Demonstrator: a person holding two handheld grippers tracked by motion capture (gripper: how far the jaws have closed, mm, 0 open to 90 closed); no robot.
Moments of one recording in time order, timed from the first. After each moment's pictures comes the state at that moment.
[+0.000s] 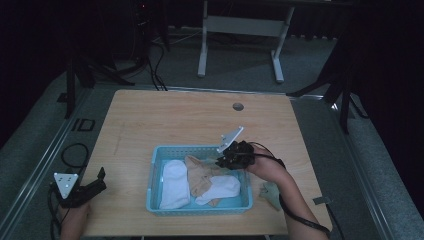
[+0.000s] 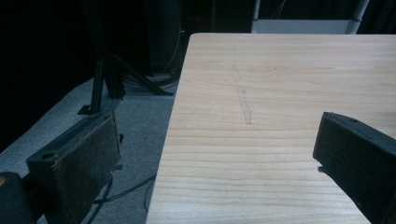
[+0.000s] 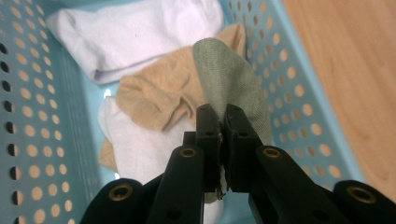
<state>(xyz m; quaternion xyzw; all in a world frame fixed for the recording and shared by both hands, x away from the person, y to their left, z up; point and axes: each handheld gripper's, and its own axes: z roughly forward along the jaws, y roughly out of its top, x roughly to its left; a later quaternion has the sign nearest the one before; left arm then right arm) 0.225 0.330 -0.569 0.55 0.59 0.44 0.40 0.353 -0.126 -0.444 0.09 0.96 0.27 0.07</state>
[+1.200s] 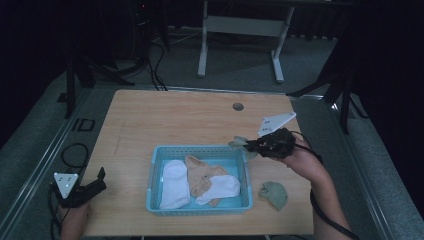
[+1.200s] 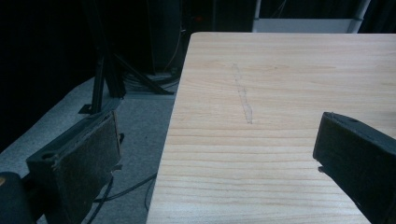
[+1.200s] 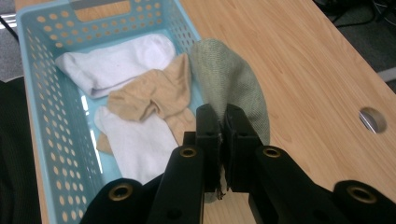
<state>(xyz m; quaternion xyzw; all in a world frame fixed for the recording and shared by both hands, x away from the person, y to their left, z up) 0.225 0.330 -0.569 0.55 0.60 0.44 0.40 0.341 -0.208 -0.370 0.14 0.92 0.34 0.13</state>
